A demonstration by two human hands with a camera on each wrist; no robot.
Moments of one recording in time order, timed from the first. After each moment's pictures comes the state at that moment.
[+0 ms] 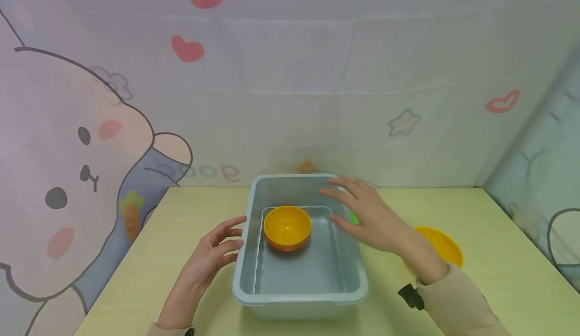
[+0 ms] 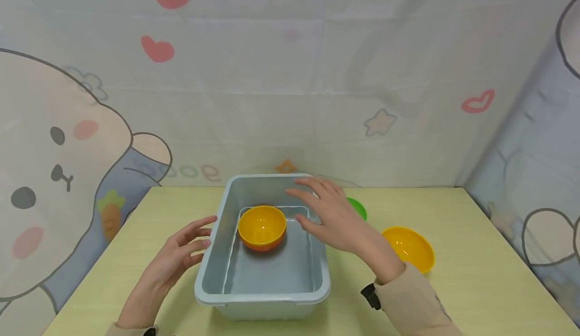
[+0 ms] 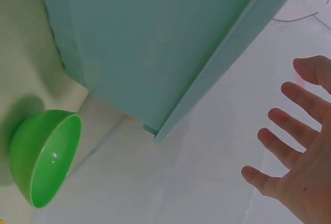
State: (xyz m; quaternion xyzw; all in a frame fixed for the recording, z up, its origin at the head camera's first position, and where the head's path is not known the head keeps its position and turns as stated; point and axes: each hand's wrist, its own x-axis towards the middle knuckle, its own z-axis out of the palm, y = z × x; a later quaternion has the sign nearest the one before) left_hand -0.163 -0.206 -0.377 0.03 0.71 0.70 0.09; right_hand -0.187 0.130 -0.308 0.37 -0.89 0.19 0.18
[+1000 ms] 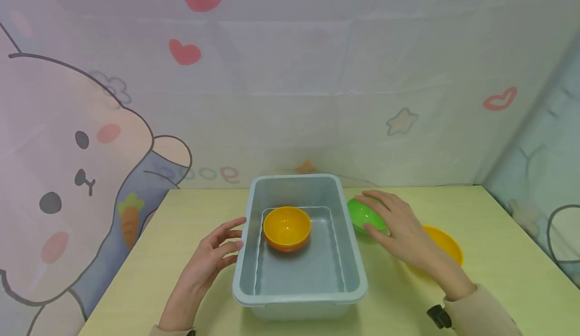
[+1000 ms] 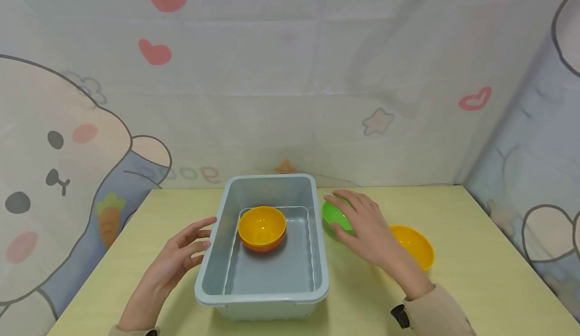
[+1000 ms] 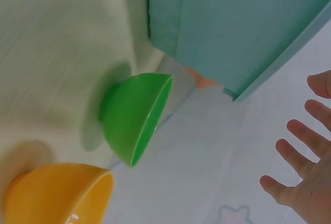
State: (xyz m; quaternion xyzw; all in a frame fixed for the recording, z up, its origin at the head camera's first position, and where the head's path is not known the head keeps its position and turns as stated) left_hand -0.164 -0.205 -0.377 0.02 0.71 0.70 0.09; right_hand -0.185 0.183 -0.357 0.29 -0.91 0.19 0.23
